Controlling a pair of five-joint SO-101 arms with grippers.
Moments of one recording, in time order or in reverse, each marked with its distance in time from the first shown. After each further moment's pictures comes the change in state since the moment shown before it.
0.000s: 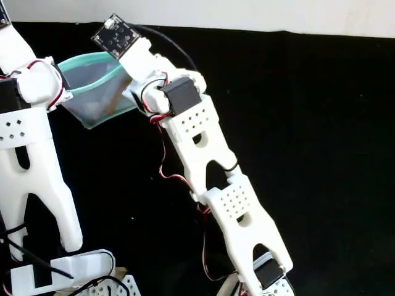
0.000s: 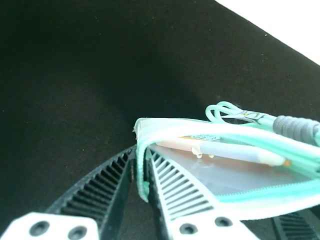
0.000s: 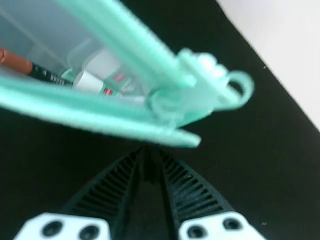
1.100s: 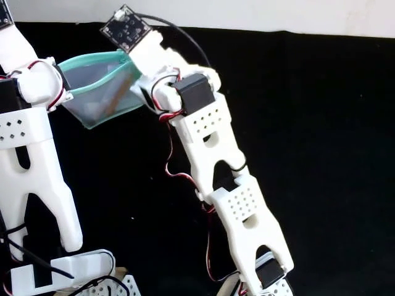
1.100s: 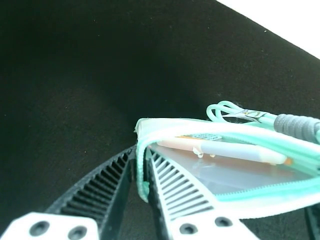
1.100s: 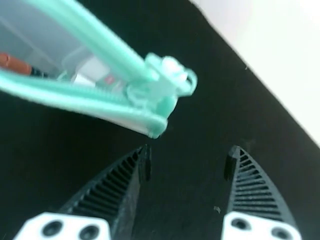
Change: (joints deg) left arm 0.0 0.0 0.0 0.0 -1.7; right arm 1.6 -5.3 0.0 1.6 0.2
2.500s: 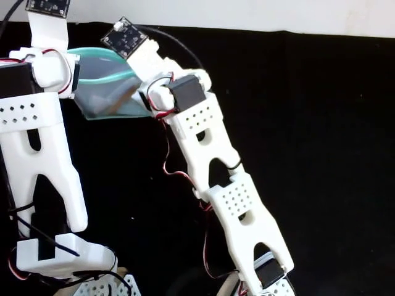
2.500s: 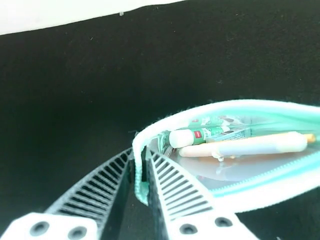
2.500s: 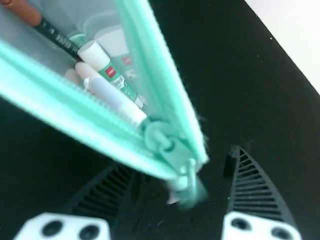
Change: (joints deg) left arm 5.9 0.9 -10.1 -1.1 -32.6; right arm 0.2 6.6 0.0 0.9 0.0
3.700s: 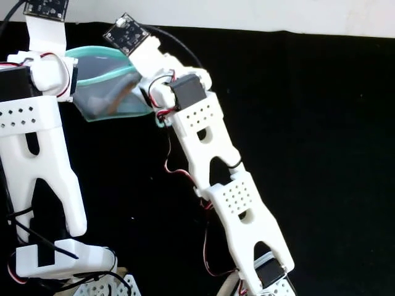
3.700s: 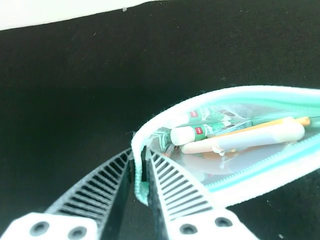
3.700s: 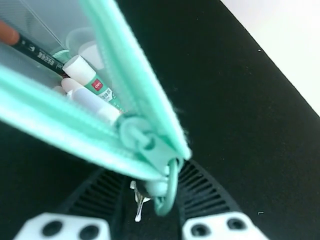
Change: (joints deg) left arm -0.1 -0.5 3.6 -0.8 0.0; right arm 1.3 0.9 0.0 -4.1 0.1
